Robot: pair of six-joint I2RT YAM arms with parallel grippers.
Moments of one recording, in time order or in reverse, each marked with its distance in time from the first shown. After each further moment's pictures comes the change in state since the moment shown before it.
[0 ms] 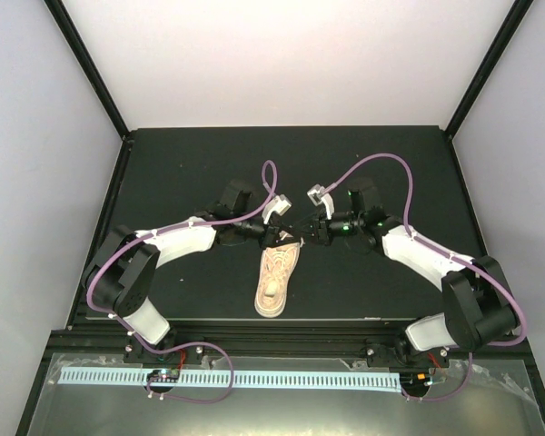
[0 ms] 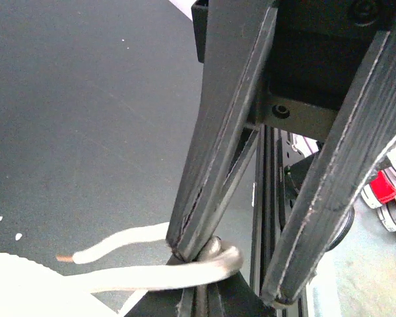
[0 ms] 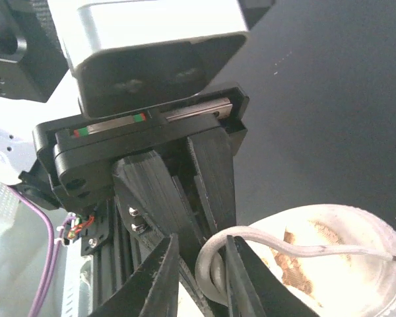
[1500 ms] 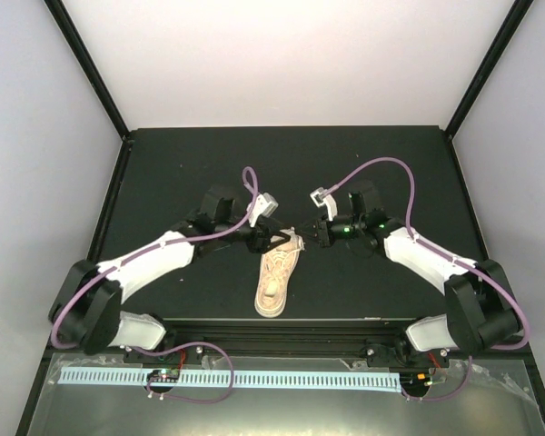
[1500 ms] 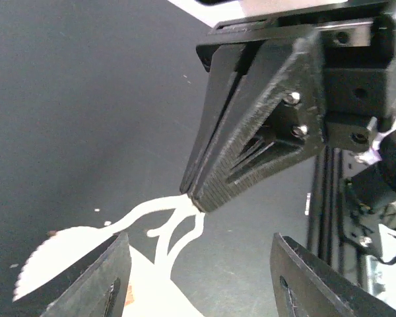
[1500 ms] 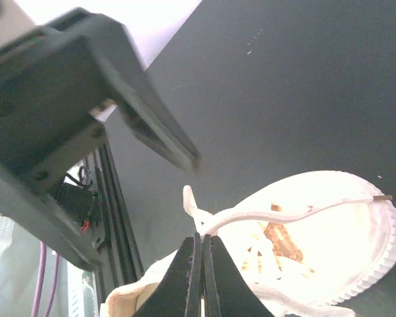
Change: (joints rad) left arm 0.005 -0.218 -0.084 -0.071 -0.207 0.077; right arm -0.002 -0.024 -0.020 -0.046 0.051 0.055
